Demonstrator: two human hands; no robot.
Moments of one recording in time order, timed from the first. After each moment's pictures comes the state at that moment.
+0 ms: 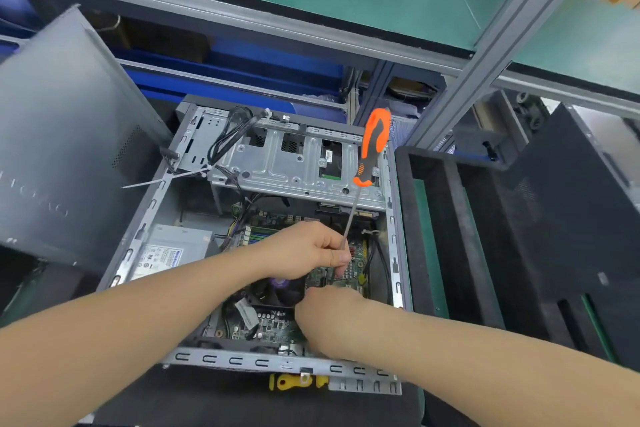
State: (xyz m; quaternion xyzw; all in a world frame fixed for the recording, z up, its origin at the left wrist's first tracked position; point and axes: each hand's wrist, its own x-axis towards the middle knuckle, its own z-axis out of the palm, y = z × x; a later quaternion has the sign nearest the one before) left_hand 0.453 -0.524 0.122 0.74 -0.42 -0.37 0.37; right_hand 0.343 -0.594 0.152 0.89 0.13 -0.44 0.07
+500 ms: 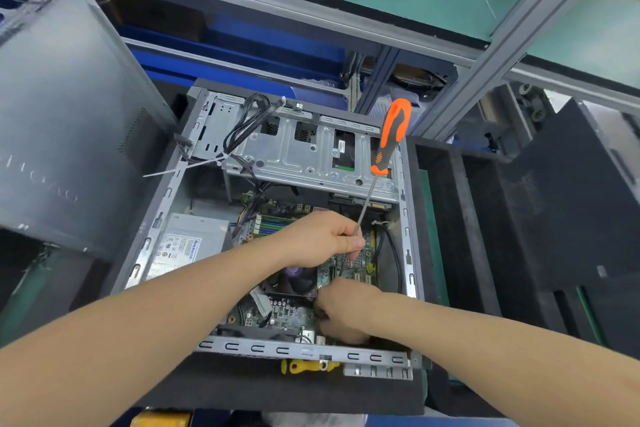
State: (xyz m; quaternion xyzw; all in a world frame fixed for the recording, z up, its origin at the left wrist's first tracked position) left_hand 0.453 -0.528 0.115 0.76 -0.39 -0.37 0.37; right_hand 0.346 -0.613 0.126 0.88 0.08 -0.47 0.03
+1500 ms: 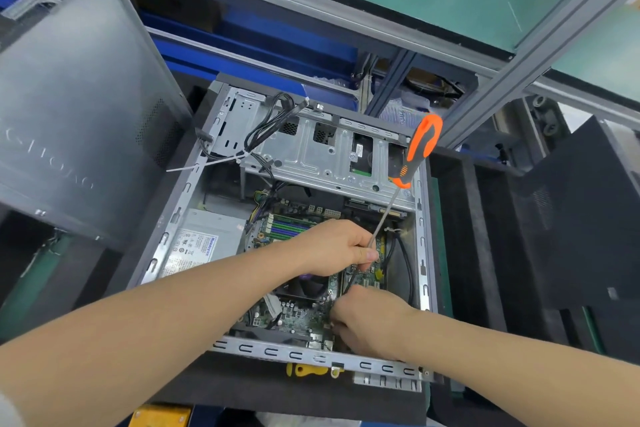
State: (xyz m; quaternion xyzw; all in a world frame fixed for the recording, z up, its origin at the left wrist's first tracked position) left_hand 0.448 -0.525 0.126 0.76 -0.39 -0.38 0.35; right_hand 0.334 -0.619 0.141 0.90 0.09 -0.42 0.01
